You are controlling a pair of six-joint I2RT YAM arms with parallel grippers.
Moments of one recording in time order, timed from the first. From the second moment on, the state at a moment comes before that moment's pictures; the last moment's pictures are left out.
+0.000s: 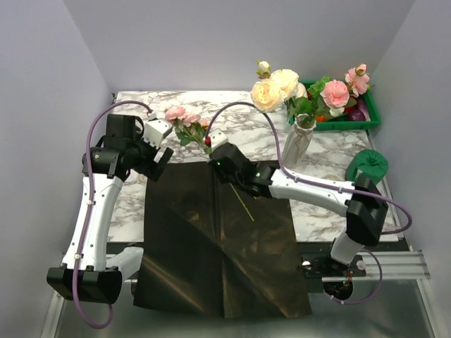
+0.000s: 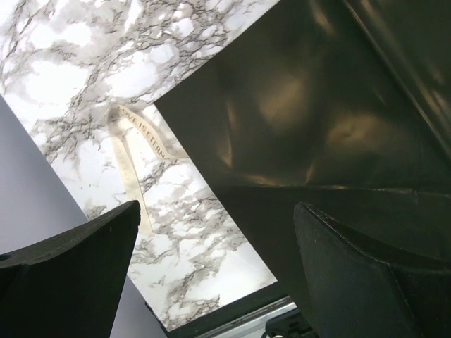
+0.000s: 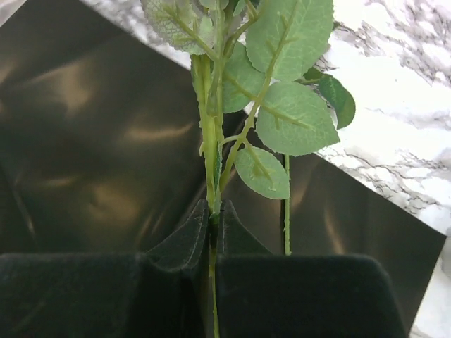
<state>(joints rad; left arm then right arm) -0.09 1.10 1.31 -1.08 0.19 0.48 1.03 1.70 1.34 -0.27 0.42 0.18</state>
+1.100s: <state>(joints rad) 0.01 1.19 1.42 -1.03 0.22 0.30 1.32 0.93 1.44 0.20 0.63 -0.48</state>
